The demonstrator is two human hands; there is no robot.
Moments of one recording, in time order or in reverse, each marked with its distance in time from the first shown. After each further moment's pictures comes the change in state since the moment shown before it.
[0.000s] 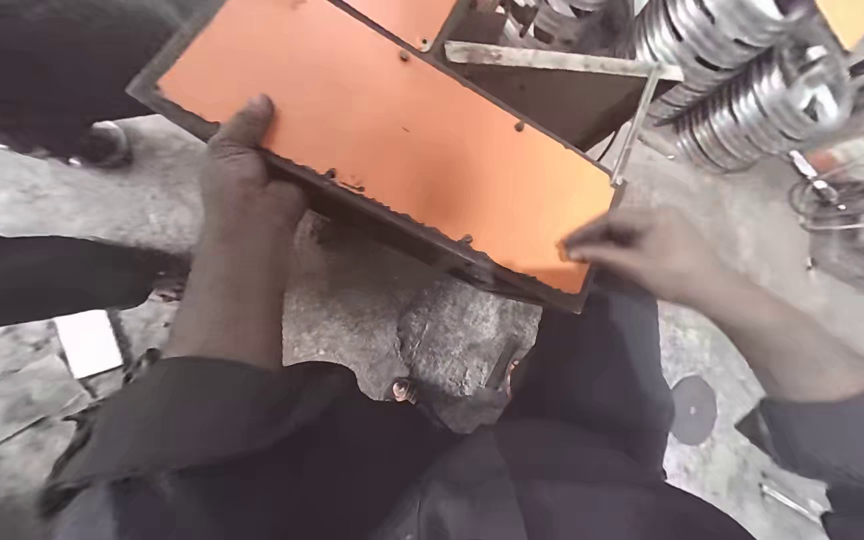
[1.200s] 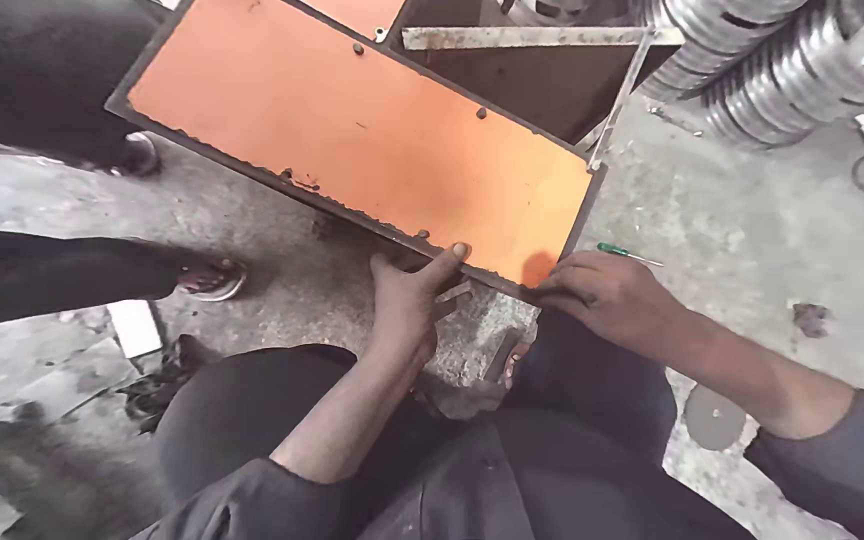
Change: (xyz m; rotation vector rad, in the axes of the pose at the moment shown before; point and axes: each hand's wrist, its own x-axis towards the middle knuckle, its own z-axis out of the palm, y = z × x) left_hand -0.192 -0.093 0.066 0.444 0.068 -0.427; right_hand -0.052 0.046 0.034 -0.126 0.053 -0.388
